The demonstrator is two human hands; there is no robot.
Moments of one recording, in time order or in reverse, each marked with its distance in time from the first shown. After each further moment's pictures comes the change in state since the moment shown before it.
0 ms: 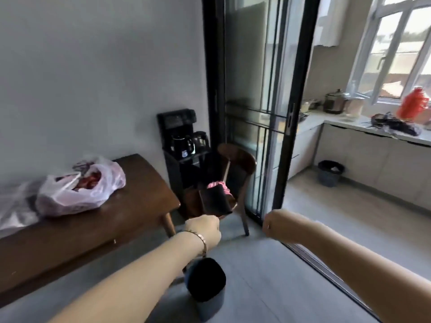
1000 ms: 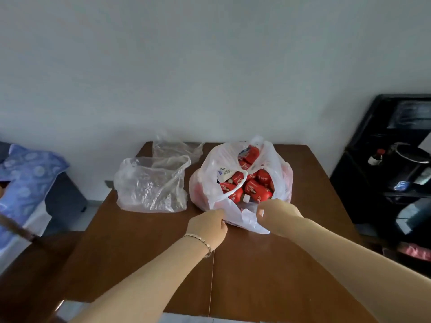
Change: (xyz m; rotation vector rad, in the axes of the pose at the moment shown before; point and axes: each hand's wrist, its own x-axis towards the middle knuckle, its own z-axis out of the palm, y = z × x) left_hand 0.153 -0.625 -0.036 -0.228 0.178 -0.692; right_hand 0.518 -0.591 -0.005 -0.337 -0.047 -0.660
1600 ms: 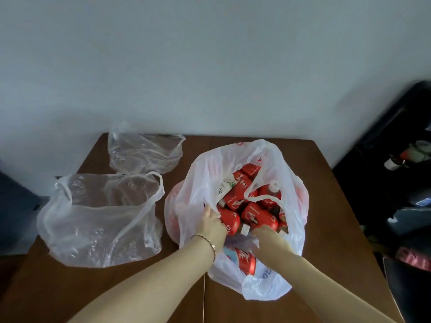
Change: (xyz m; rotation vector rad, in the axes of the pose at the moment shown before) left_hand 0.238 -0.037 0.057 0.764 -0.295 0.371; right_hand 0.181 0.020 0.037 0.351 -0.263 0.225
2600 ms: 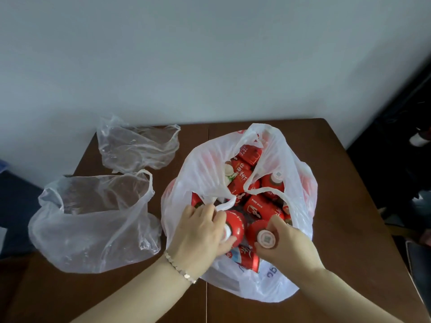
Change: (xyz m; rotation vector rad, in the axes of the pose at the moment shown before) left_hand -0.042 -0.018 -0.047 -0.481 0.440 -0.087; right_hand -0.017 0.033 -0.006 0.396 0.283 -0.139
